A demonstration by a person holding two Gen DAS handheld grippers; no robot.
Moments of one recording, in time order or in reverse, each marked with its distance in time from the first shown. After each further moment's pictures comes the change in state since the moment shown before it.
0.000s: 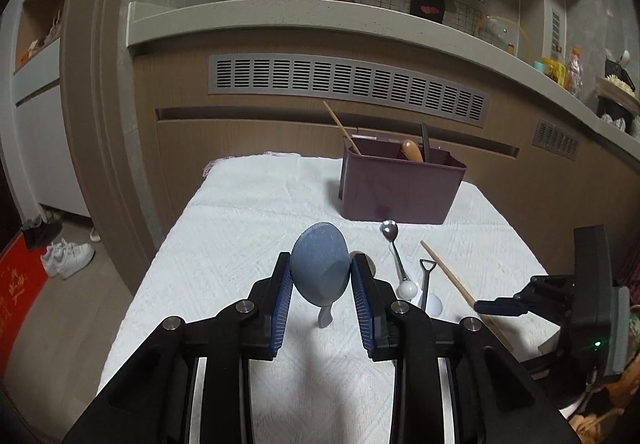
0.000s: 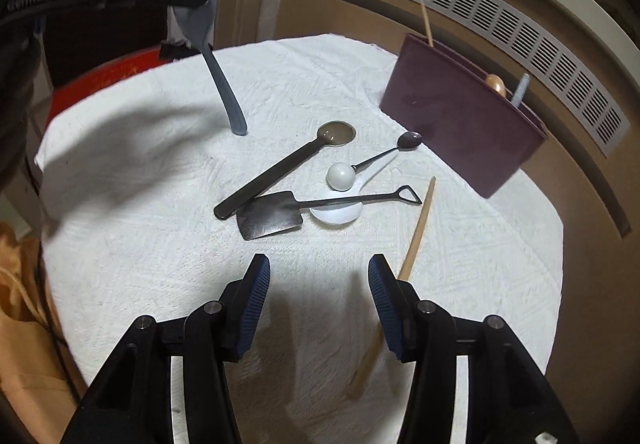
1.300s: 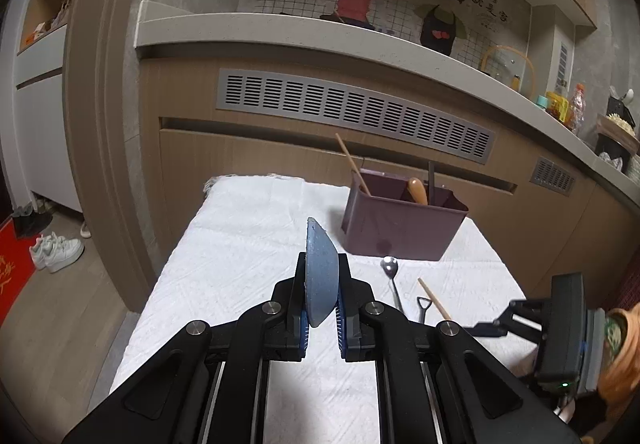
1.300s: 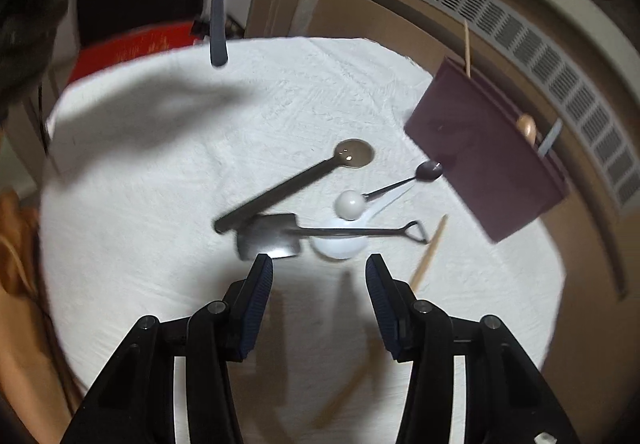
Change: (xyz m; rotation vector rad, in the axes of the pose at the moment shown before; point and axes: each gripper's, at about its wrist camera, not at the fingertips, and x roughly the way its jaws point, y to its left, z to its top) left arm -0.004 0.027 0.037 -0.078 -0.036 -0.032; right arm 0.011 0.000 0.021 -0.212 0.017 0.017
